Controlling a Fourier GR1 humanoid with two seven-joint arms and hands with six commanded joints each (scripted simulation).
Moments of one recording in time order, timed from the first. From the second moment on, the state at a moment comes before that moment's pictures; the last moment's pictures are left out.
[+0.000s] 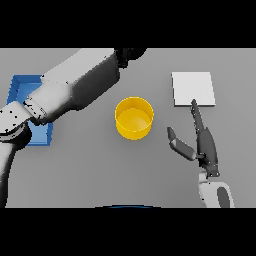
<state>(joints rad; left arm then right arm) -1.58 0.28 -1.26 -0.59 -1.22 -0.19 -0.17 0.08 -0.03 0.14 -1.71 0.29 -0.09 -0.11</state>
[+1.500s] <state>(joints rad) -1.08 0.61 -0.05 -0.28 -0.20 0.18 0.28 0.04 -0.05 0.14 -1.64 0.25 -0.04 -0.16</state>
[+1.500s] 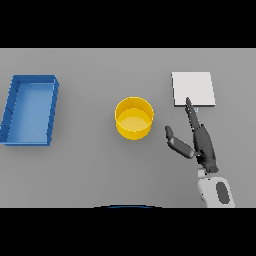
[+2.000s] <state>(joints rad) -0.61 0.57 -0.07 -0.92 -0.10 0.21 0.57 0.04 -0.05 0.14 -1.64 0.24 -0.04 -0.15</state>
